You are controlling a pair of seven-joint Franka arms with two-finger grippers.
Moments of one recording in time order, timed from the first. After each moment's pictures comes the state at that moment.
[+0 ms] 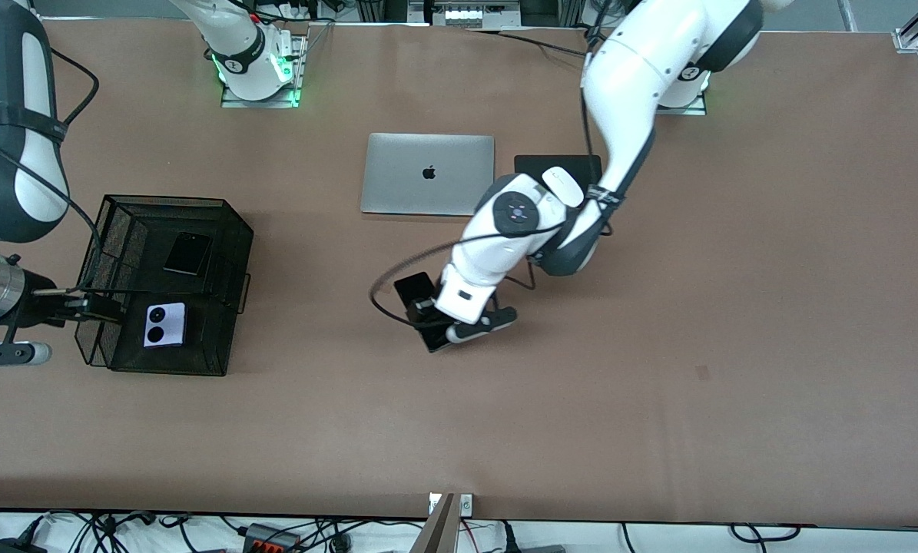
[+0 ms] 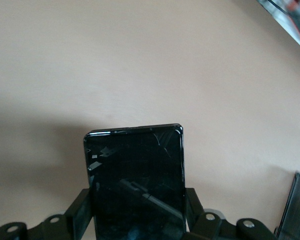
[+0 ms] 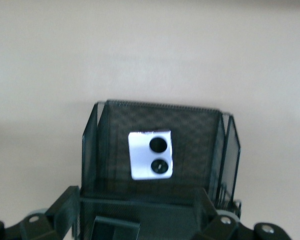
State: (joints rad) left arm -0.60 0.97 -0.16 -1.12 -0.08 2.50 -0.97; right arm -0.05 0.48 -0.01 -1.35 -0.01 1.80 -0.10
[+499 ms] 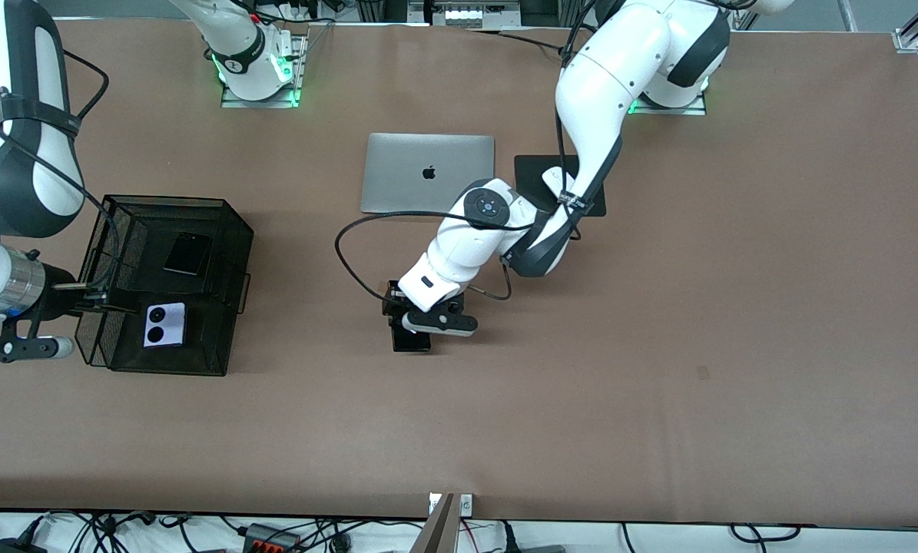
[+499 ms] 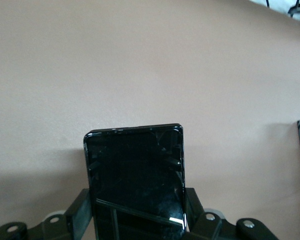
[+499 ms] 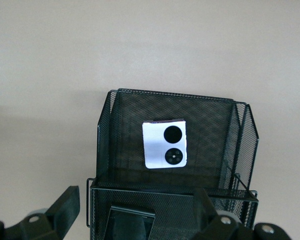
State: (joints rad) left arm -0.67 1.06 -0.11 -1.04 -0.07 2.58 -0.68; right arm -0.02 0.48 -0.01 -1.36 -0.01 1.78 -0.08
